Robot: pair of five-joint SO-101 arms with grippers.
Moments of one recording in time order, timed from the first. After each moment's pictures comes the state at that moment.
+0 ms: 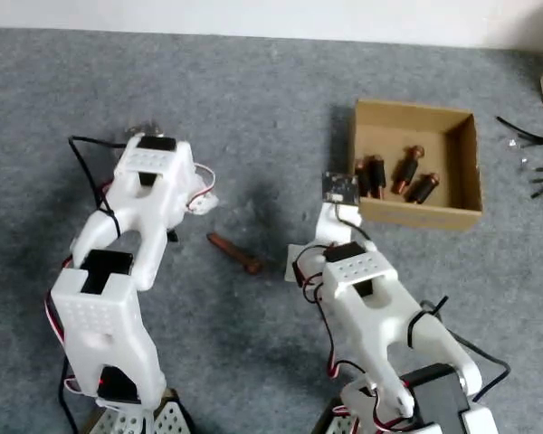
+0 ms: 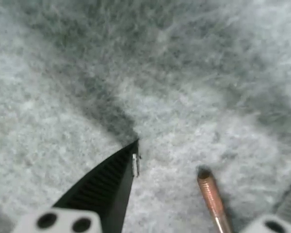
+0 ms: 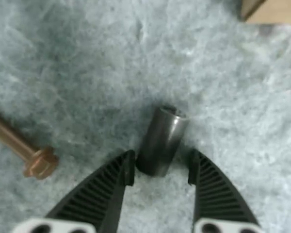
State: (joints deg) left arm -0.6 22.9 4.4 73.6 42.3; right arm -23.9 -15.8 55.8 36.7 -21.3
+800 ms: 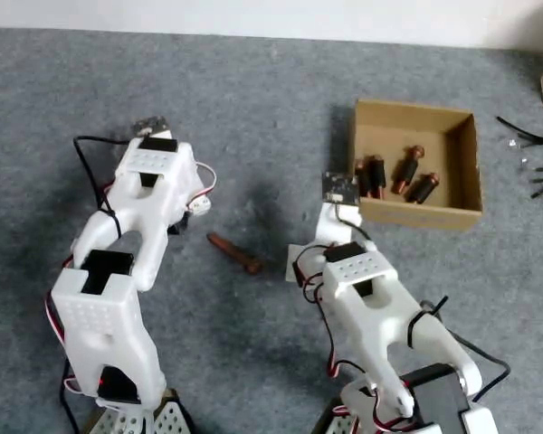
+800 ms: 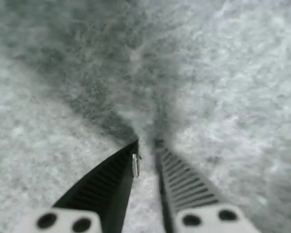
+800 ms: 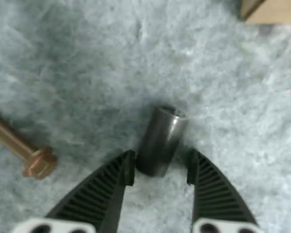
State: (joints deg) left arm -0.4 22.9 4.7 70.0 37.0; right arm -23.8 -15.8 55.8 36.8 -21.3
